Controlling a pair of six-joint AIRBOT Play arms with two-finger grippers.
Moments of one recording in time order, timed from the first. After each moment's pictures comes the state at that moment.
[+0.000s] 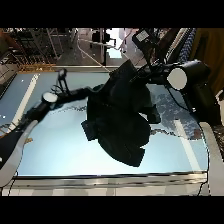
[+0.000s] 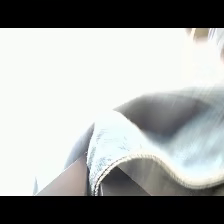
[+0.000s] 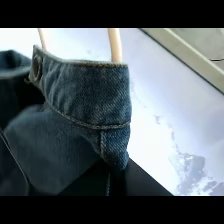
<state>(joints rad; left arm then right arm) -0.16 -1.66 1.53 0.55 -0.55 -1.01 0.39 -1.41 1.90 -1.59 1.11 1.22</state>
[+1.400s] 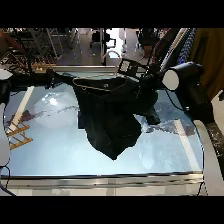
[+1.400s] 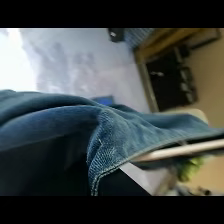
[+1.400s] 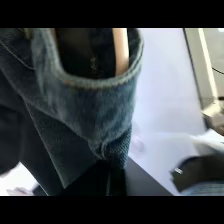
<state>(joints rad) 0.18 -1.83 2.02 0.38 -1.35 -1.28 0.39 -1.46 1.90 -1.71 1.26 0.67</state>
